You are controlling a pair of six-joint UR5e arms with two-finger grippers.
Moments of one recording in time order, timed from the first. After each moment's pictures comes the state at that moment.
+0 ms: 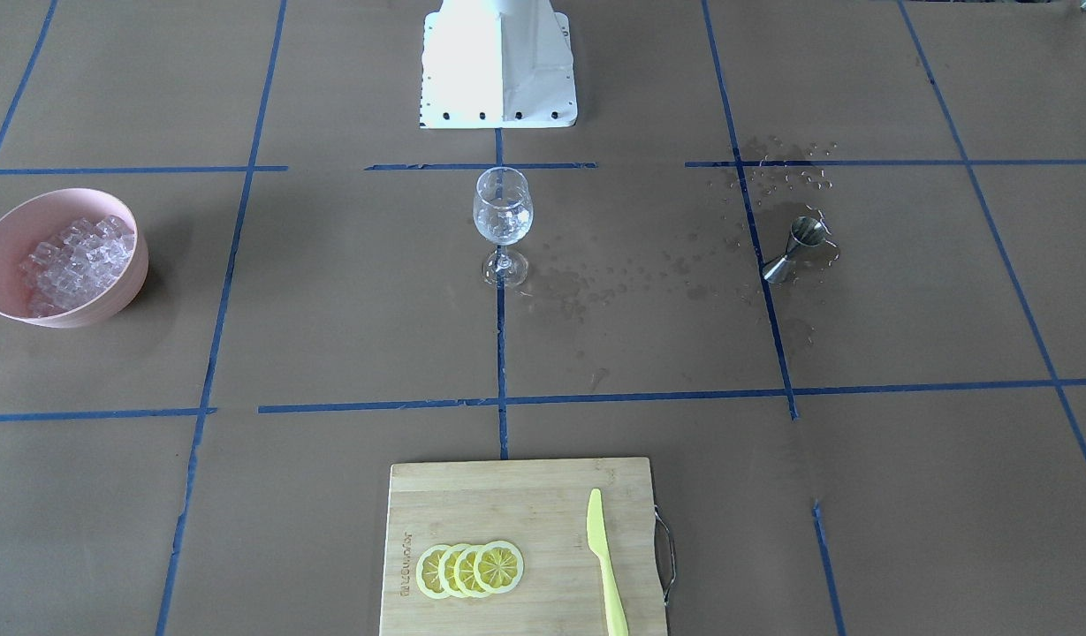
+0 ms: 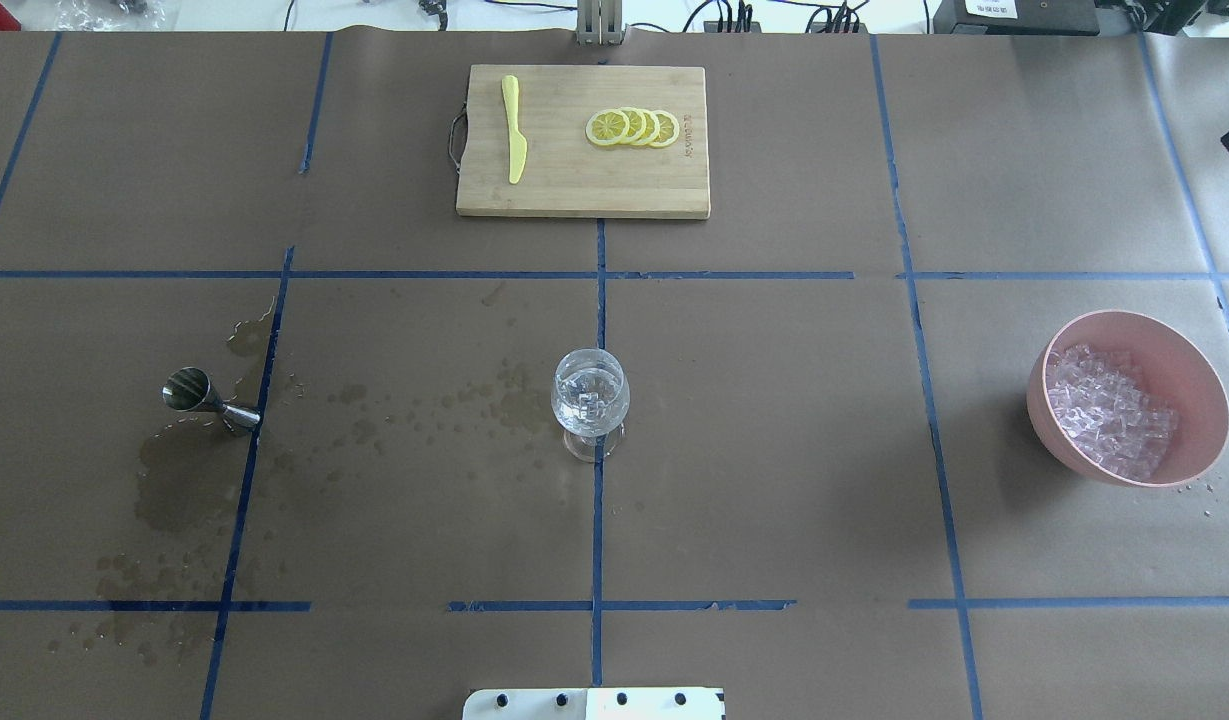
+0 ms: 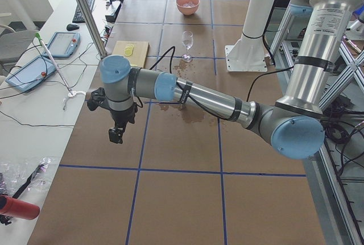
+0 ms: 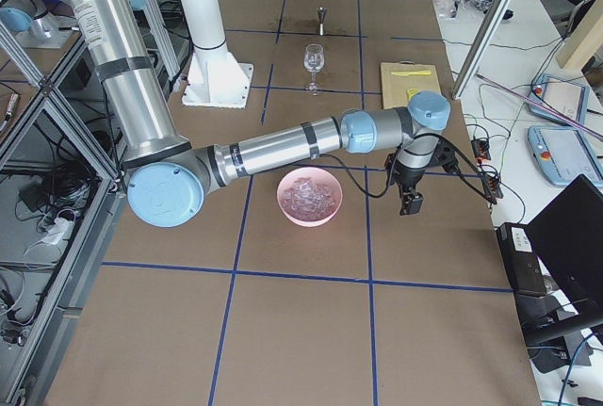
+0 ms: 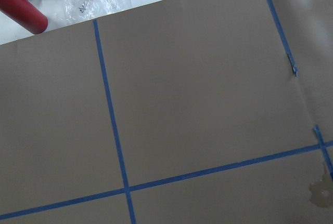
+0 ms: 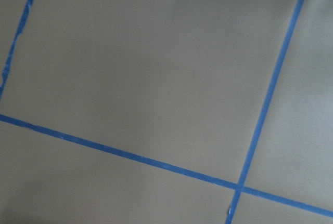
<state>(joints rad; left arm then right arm) -1.63 -1.79 -1.63 -1.39 -2.30 0.25 1.45 -1.27 1.54 -1.71 2.30 -0.10</state>
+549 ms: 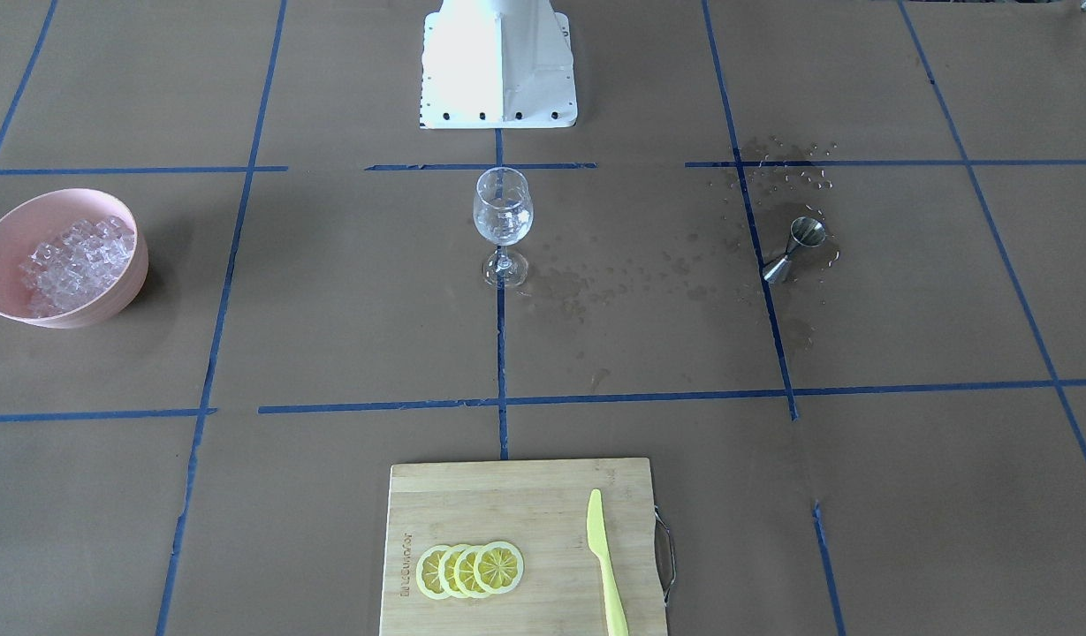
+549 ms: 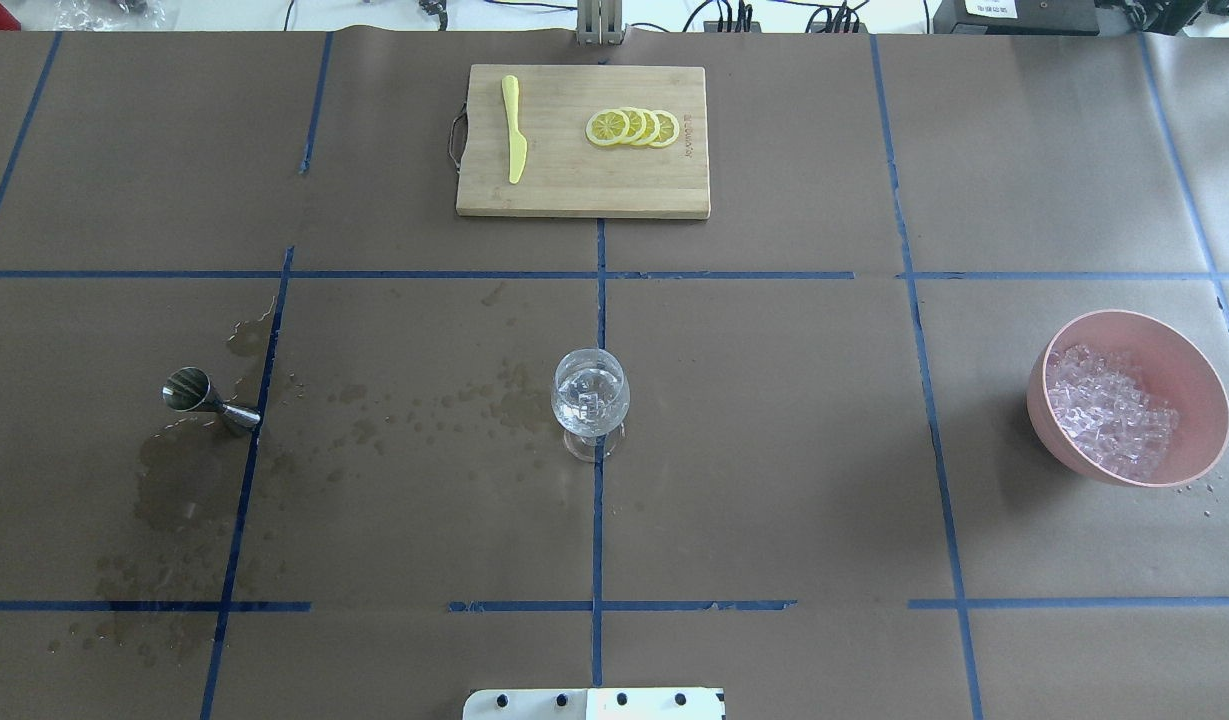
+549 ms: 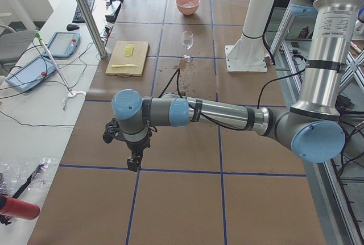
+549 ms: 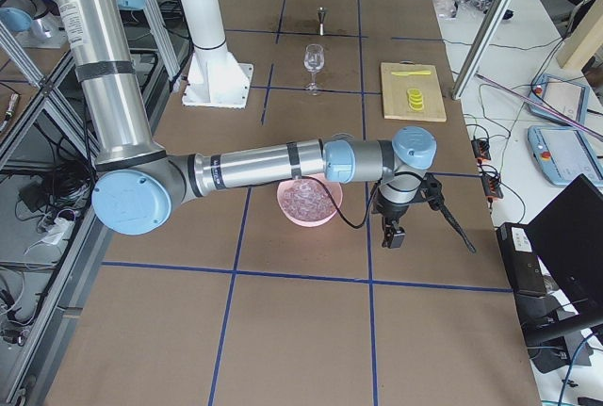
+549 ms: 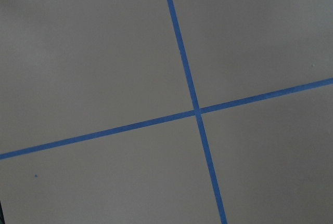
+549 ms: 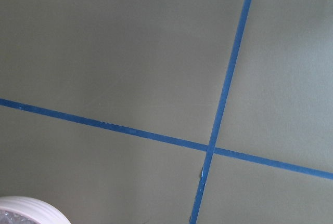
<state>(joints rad) -1.64 -1.68 -1.60 -1.40 -2.29 0.28 1.50 -1.37 1.54 -1.69 2.30 -0.12</state>
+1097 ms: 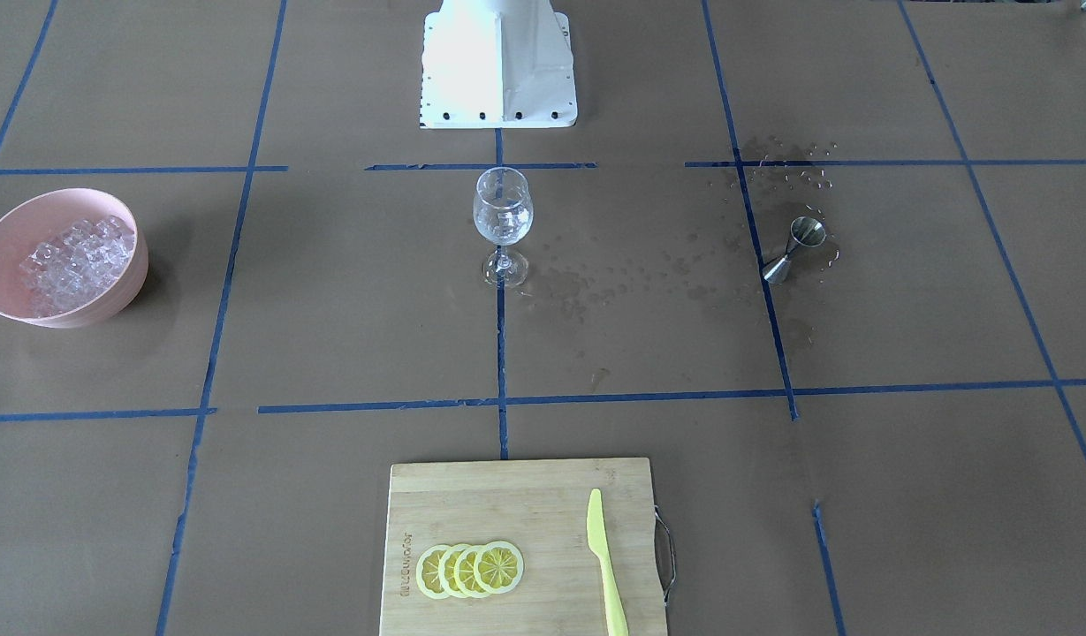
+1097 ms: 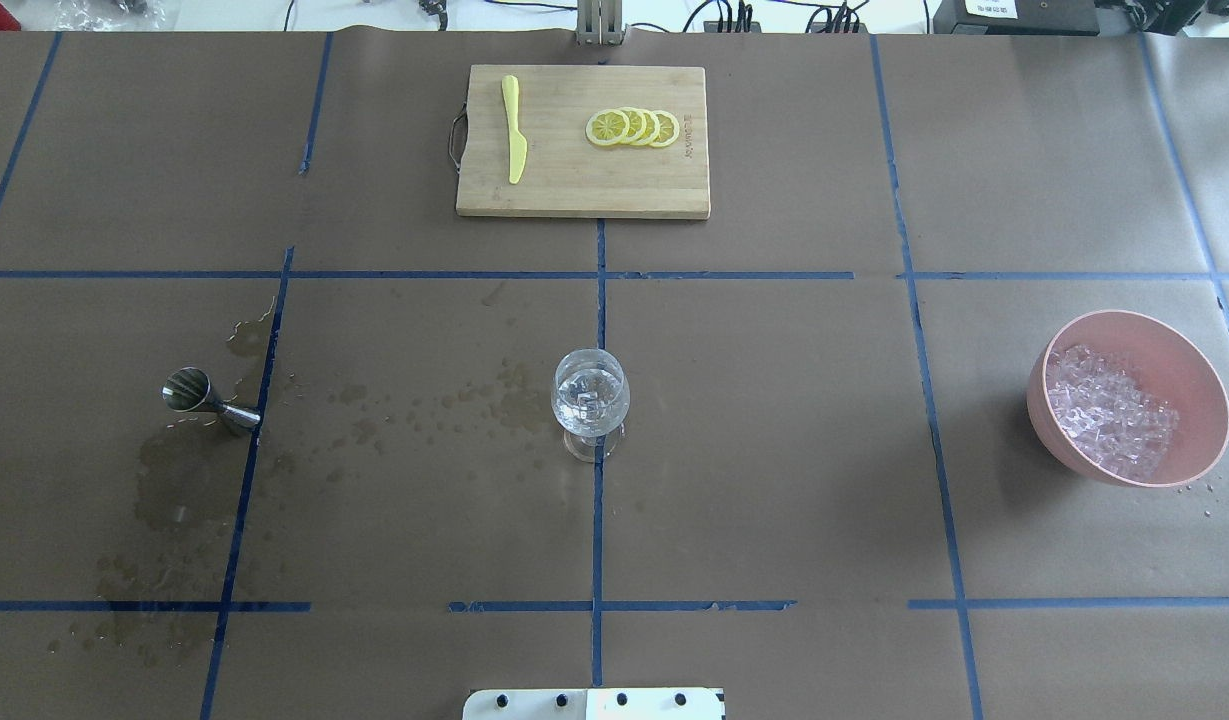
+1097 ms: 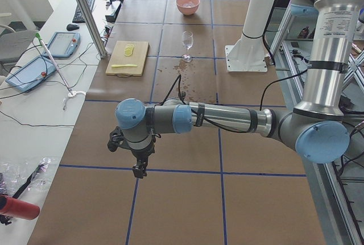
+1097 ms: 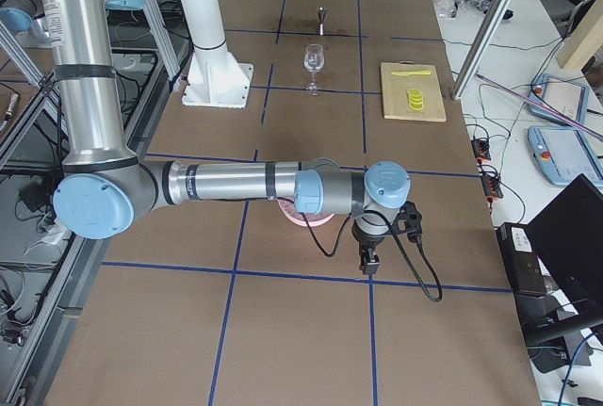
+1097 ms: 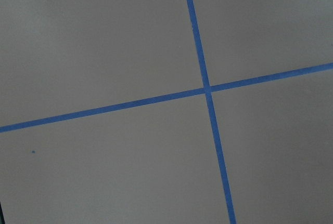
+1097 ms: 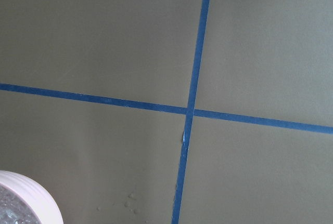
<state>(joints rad) -1.64 -1.67 -1.59 -1.40 -2.30 0.28 1.58 -1.48 1.55 -1.64 2.38 -0.10</state>
